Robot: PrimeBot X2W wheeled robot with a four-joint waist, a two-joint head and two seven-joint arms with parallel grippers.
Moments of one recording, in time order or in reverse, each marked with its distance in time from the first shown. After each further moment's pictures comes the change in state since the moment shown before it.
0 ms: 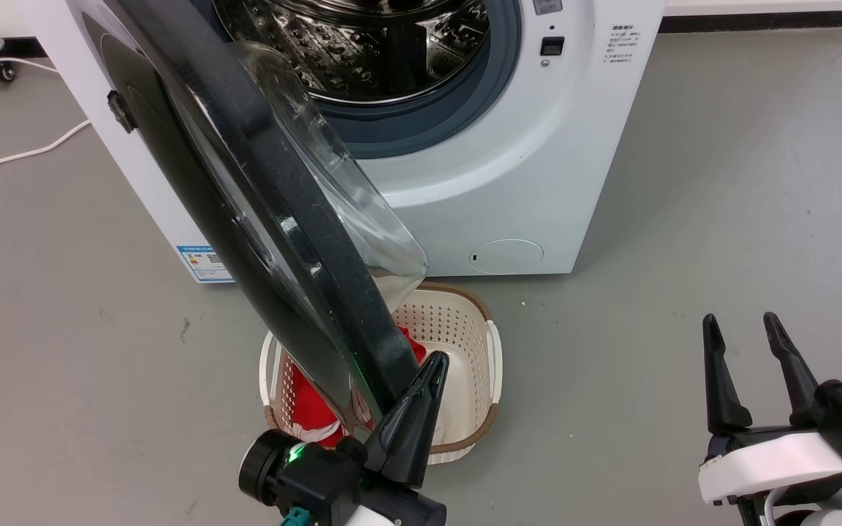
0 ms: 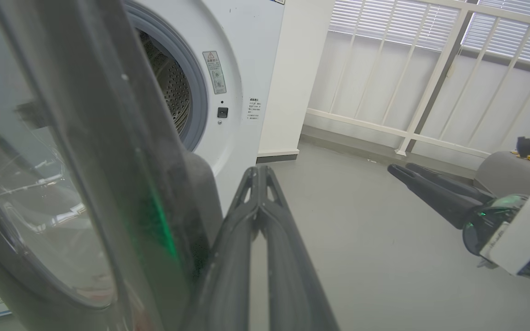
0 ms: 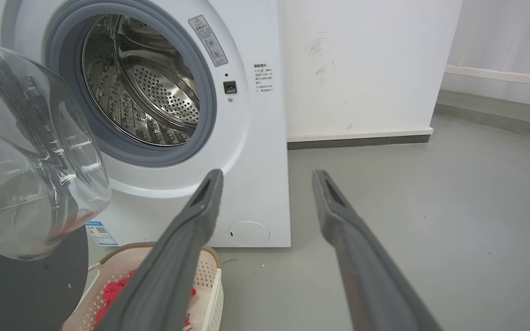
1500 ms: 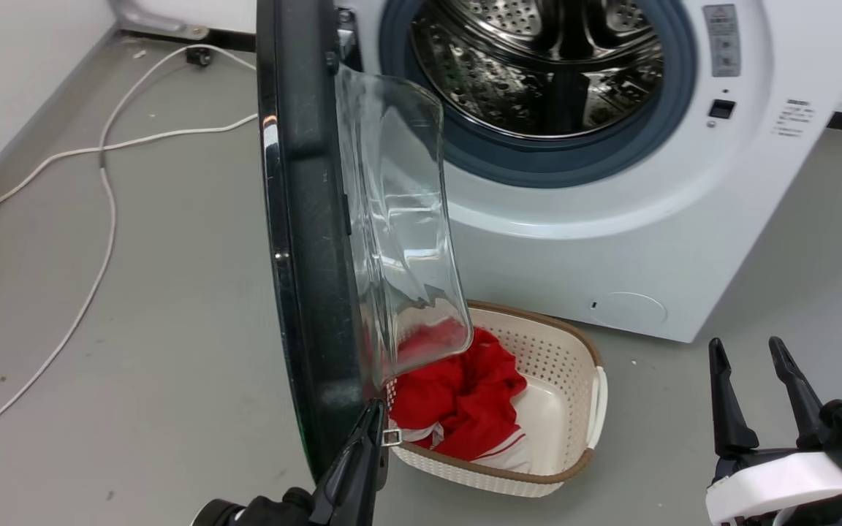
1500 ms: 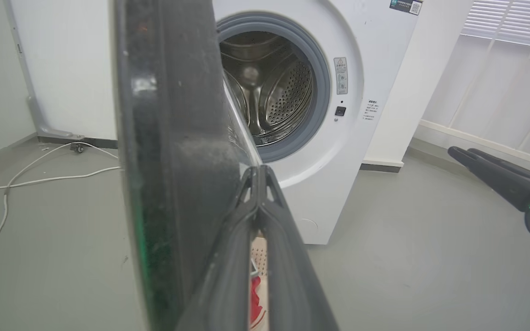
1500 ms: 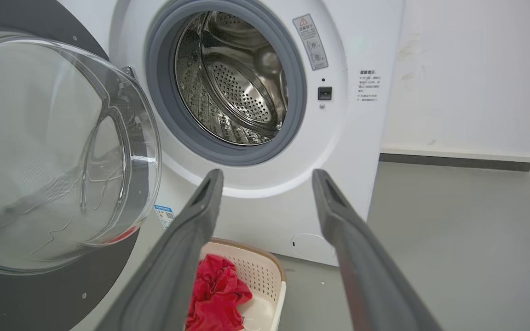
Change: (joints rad) left arm 0.162 0.061 0.044 -0.079 -0.007 0.125 0.012; right arm 0.054 0.000 -0.018 -0.022 0.001 0.000 0.030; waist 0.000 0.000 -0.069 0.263
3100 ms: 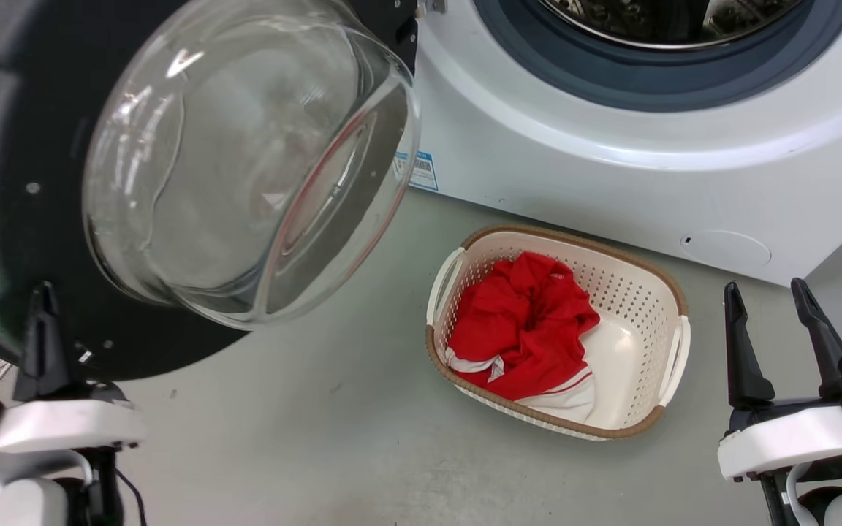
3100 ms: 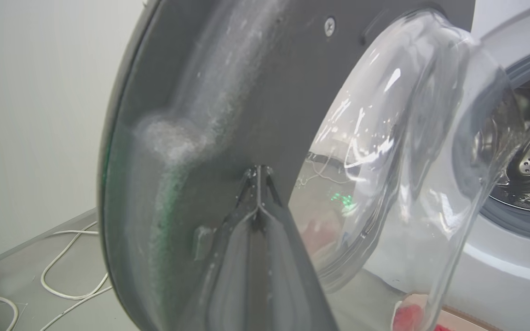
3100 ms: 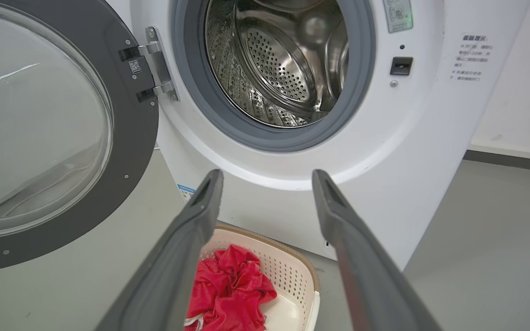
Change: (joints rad) left arm -0.289 0.109 0.545 0.330 -0.210 -0.033 -0.096; right arm -0.071 0.000 -0.010 -0.109 -0.071 0.000 0.077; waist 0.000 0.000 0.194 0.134
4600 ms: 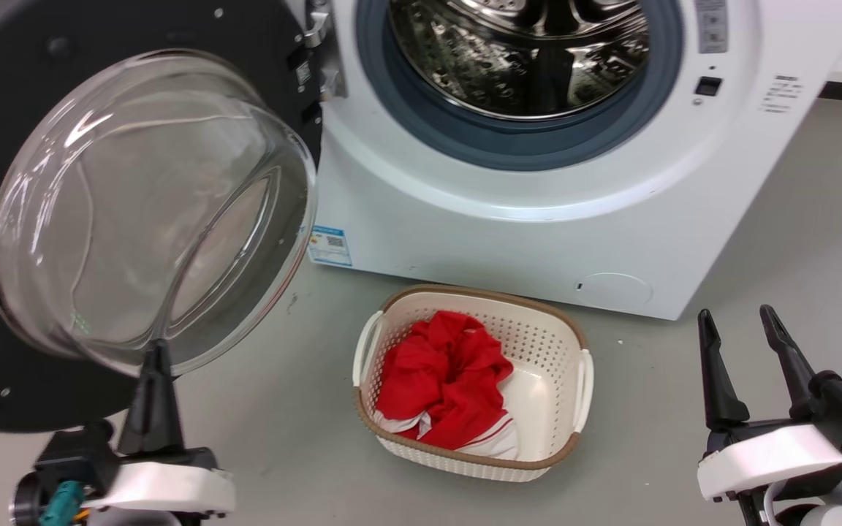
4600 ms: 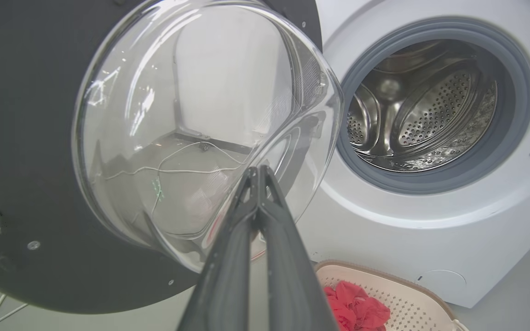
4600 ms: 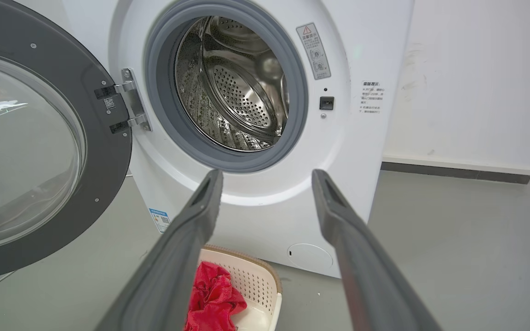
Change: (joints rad) left arm 0.112 -0.175 0.010 -0.008 0.222 -0.167 -0.001; right arm 0.009 0.000 0.031 0.099 0.035 0.000 -0.059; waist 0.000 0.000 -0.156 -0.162
